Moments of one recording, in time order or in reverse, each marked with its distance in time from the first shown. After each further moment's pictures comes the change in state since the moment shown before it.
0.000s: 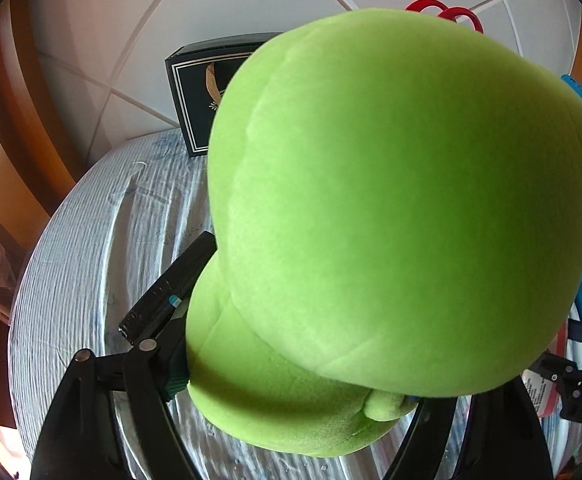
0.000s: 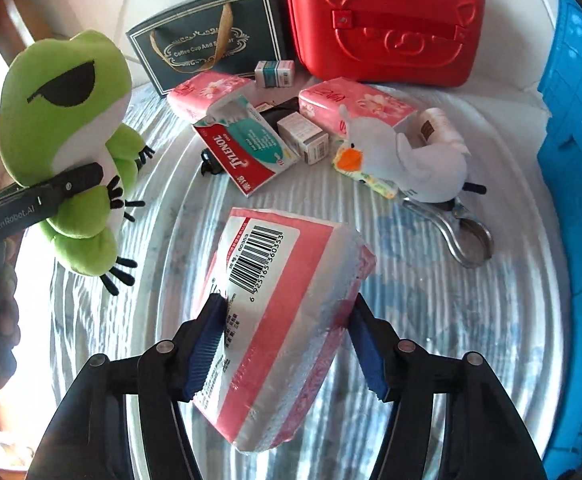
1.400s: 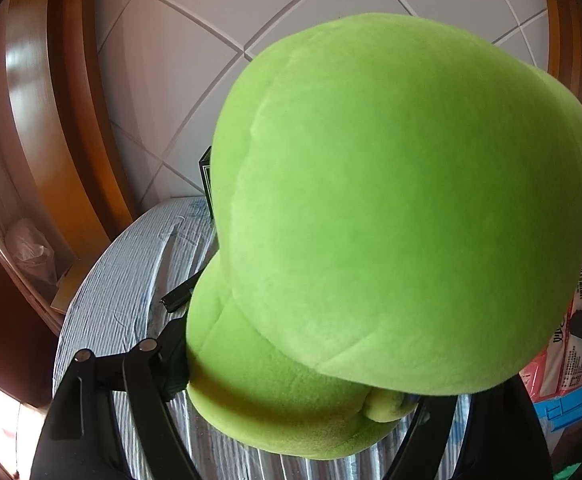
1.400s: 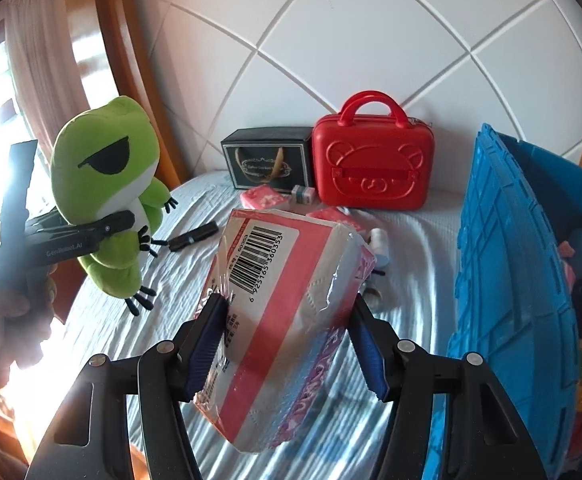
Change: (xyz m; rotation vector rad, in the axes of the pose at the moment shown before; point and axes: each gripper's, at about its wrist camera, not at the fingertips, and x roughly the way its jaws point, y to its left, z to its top) left arm -0.244 -0.156 -0.010 -0.092 -0.230 0.099; right arm -0.279 -0.088 -0.066 -0.186 -0.339 0.159
